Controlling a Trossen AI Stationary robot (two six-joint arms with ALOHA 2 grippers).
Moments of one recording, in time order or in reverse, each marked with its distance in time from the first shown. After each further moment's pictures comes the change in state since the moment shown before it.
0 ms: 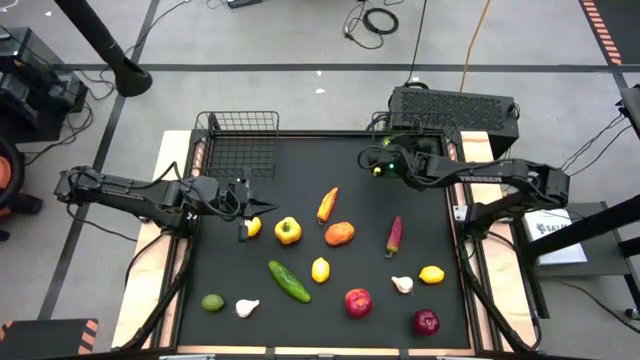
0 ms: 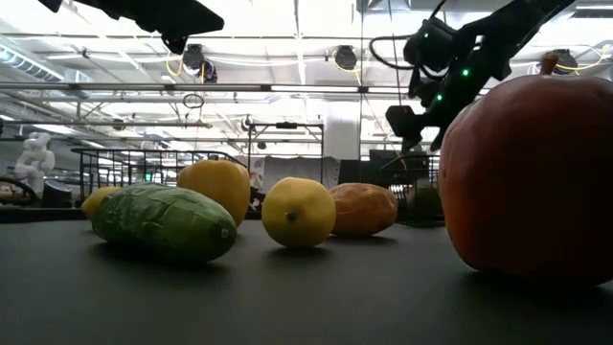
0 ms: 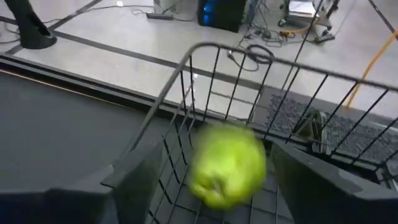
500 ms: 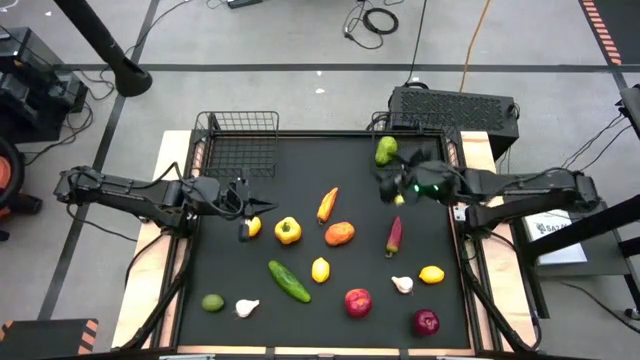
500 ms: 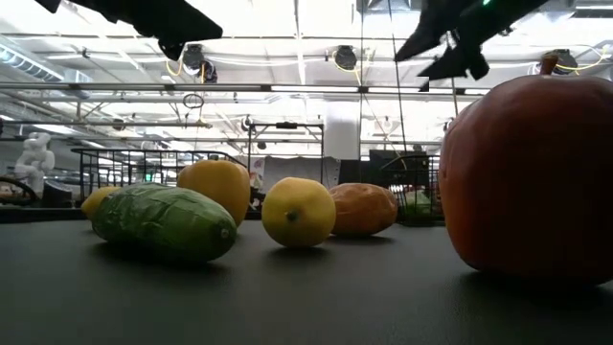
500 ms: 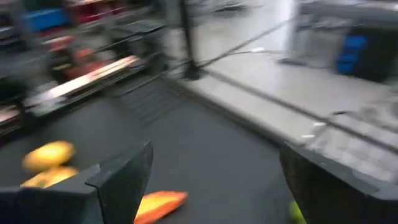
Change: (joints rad) left arm 0.000 0.000 0.000 -0.036 -0.028 -0.054; right arm 0.362 -0.355 0.031 -0.038 -0.209 -0.130
